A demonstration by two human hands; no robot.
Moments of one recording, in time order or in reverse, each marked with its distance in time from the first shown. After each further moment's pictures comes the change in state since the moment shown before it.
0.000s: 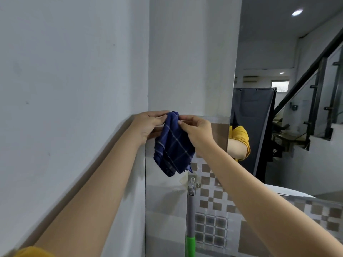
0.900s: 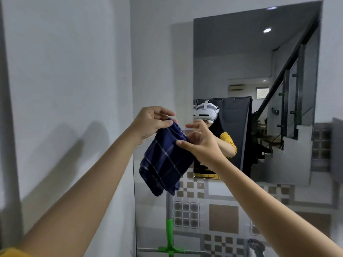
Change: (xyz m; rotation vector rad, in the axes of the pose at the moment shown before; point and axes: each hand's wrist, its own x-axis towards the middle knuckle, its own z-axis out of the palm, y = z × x) left_hand -0.115 0.093 0.082 0.326 -0.159 0.327; right_hand -0.125 -0.065 -0.107 -0.117 -0.173 -0.265
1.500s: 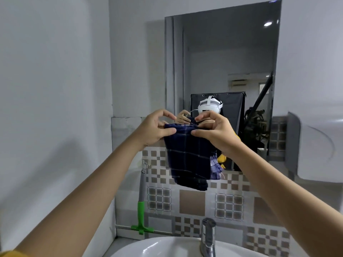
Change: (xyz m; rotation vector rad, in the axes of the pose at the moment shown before) left_hand -0.034 0.040 0.126 0.088 -0.091 -0.005; right_hand -0.047 -0.029 -0.151 -0.003 -0.025 -0.007
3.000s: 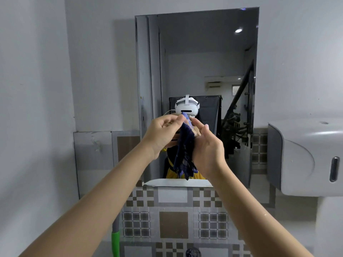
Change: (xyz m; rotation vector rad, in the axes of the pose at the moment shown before) left_hand 0.083 0.021 0.066 -0.386 0.091 -0.126; right_hand 0.026 0.013 -0.004 0.820 0.241 0.211
